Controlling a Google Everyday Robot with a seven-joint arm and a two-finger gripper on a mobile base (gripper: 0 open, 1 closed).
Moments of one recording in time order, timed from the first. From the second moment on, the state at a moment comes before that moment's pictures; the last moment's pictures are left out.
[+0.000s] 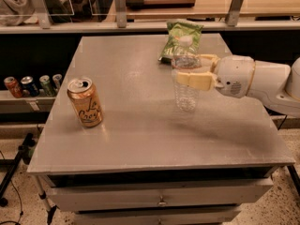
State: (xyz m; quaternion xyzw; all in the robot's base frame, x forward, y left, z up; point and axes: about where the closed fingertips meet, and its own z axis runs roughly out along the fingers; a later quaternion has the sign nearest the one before) arm 0.546 -0.103 0.934 -0.40 0.61 0.36 0.58
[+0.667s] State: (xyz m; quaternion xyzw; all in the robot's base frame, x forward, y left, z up) arm 0.551 -0.101 0.928 -0.39 0.60 0.37 0.59
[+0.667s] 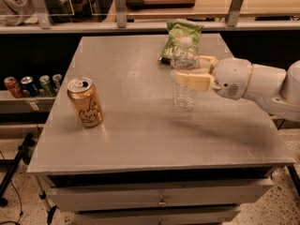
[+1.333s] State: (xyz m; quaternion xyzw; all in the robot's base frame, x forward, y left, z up) arm 0.552 -0.100 0.928 -0.39 0.60 0.37 0.60
